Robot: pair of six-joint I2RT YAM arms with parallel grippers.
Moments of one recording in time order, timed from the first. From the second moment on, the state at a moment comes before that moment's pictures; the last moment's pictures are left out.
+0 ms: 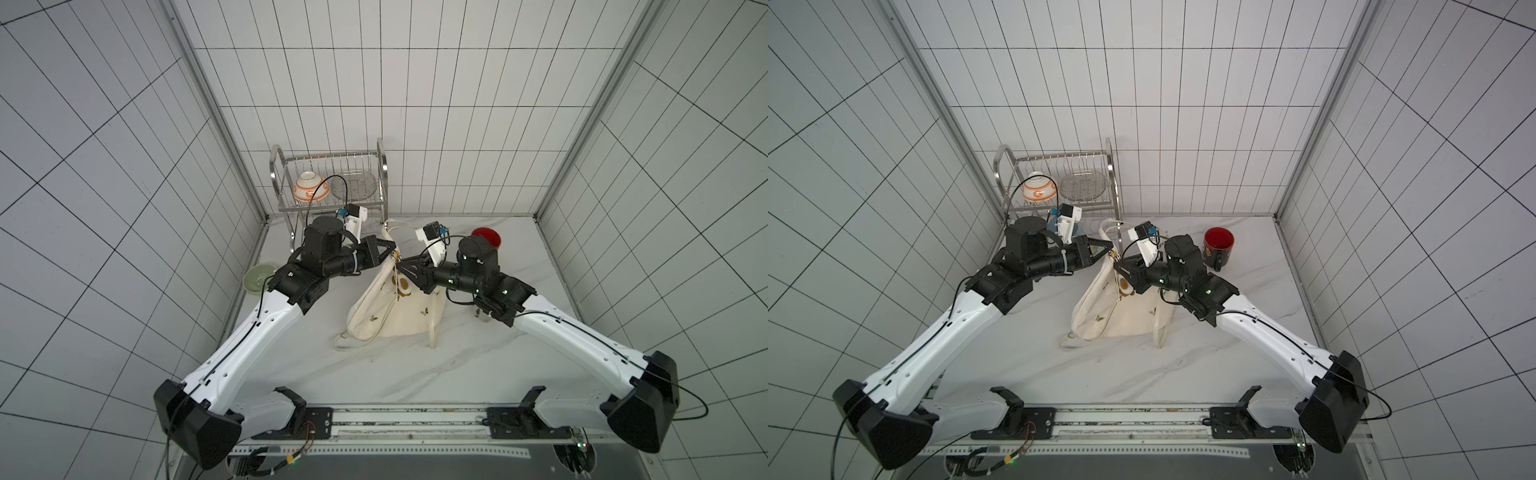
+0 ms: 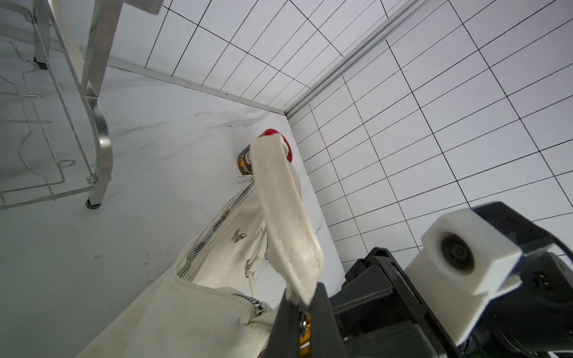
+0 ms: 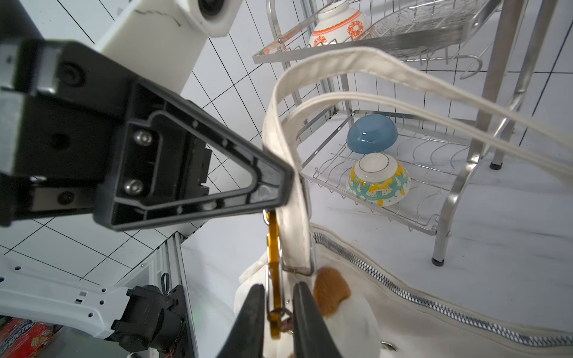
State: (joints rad) left arm -0.51 1.23 1.26 -0.37 0.44 -0.75; right arm 0.83 1.29 1.12 -0.07 -0.38 0.32
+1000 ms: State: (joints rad) left arm -0.48 1.21 1.31 -0.57 0.63 -0.01; right arm 0.62 1.14 1.06 -0.25 -0.82 0.35
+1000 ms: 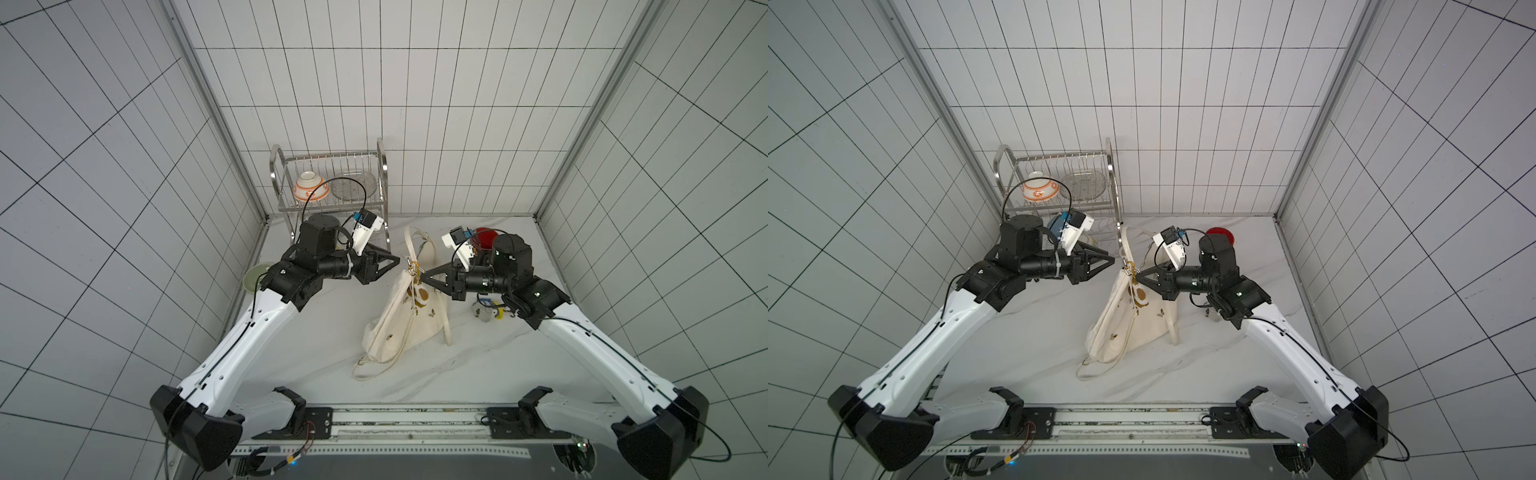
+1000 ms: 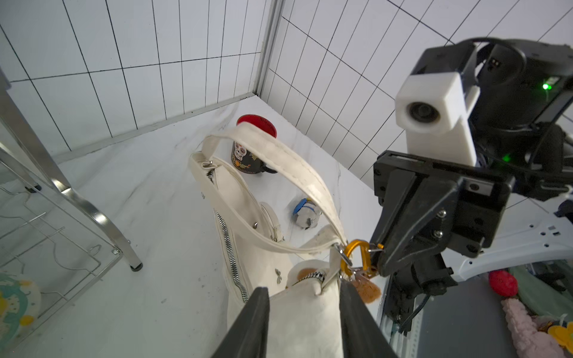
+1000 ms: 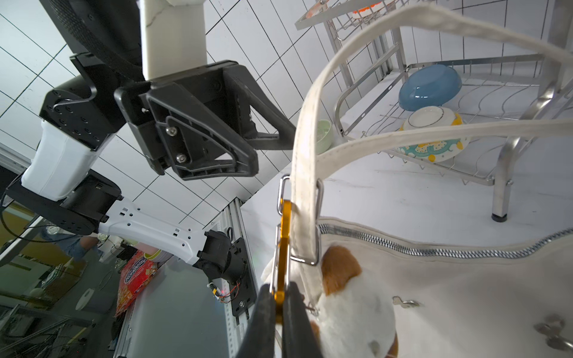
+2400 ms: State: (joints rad) left arm -0.92 1.14 1.19 -0.49 0.08 1.18; right arm 0.57 1.10 1.07 -0.61 -0.96 0.19
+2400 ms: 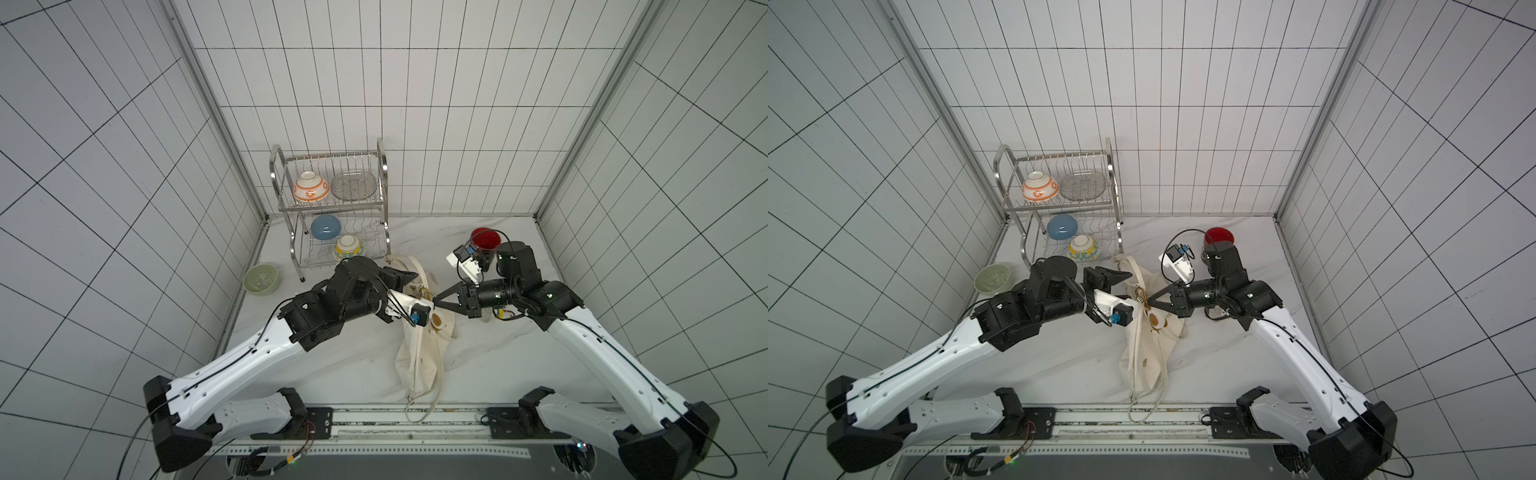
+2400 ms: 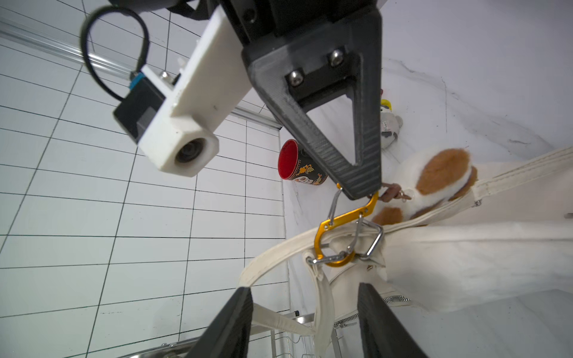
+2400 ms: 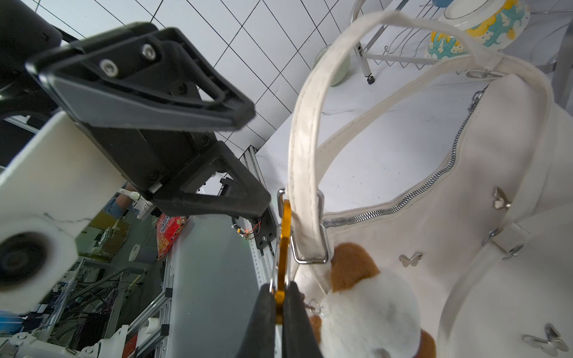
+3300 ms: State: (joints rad) left arm -0.98 1.19 1.21 -0.48 -0.18 1.47; right arm 0.57 1.08 1.07 -0.71 -0.99 0.13
